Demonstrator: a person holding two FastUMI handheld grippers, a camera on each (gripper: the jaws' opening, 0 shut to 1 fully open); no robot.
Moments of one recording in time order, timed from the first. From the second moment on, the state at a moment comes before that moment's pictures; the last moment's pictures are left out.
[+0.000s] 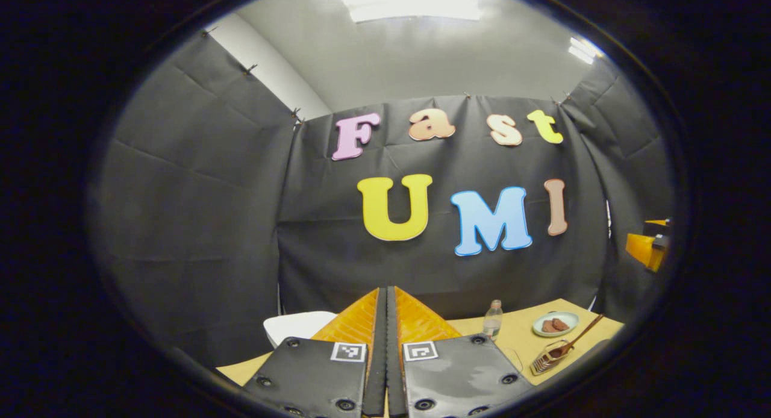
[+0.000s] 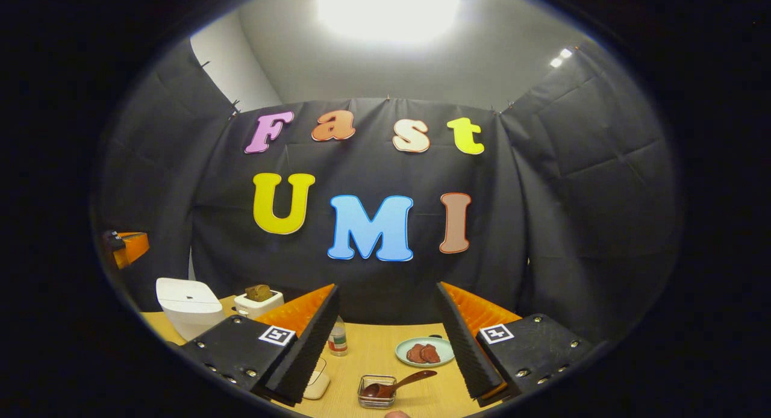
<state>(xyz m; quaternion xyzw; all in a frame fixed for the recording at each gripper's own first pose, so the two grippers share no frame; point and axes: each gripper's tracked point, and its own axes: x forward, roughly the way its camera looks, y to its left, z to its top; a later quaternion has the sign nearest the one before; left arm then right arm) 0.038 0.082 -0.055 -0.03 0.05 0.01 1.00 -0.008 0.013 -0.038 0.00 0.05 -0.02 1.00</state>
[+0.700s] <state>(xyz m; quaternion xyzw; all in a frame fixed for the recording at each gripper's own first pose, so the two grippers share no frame) 0.152 0.180 -0.170 -0.07 0.15 0.03 0.99 -0.051 -0.038 -0.059 -0.02 0.09 -0.14 0.99</state>
